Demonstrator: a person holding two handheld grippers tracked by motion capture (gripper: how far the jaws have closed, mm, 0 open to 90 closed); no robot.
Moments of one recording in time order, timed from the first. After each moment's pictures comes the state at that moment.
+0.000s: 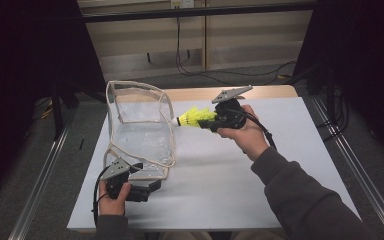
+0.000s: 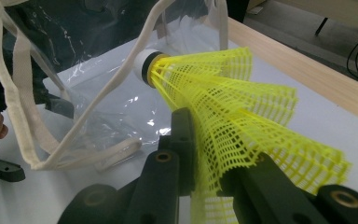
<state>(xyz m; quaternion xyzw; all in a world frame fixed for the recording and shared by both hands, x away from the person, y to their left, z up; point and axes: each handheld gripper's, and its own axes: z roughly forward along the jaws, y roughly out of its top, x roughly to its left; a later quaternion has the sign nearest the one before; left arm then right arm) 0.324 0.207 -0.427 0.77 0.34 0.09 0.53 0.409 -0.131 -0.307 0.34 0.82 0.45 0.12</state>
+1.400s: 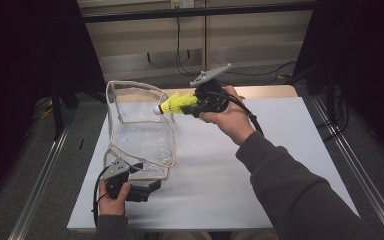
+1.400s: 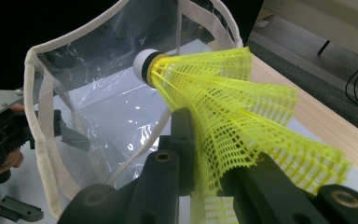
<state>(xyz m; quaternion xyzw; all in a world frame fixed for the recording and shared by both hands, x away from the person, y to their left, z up) 0.325 0.207 -0.428 0.77 0.34 0.09 0.53 0.422 -0.090 -0.257 0.30 0.83 0.44 0.14</state>
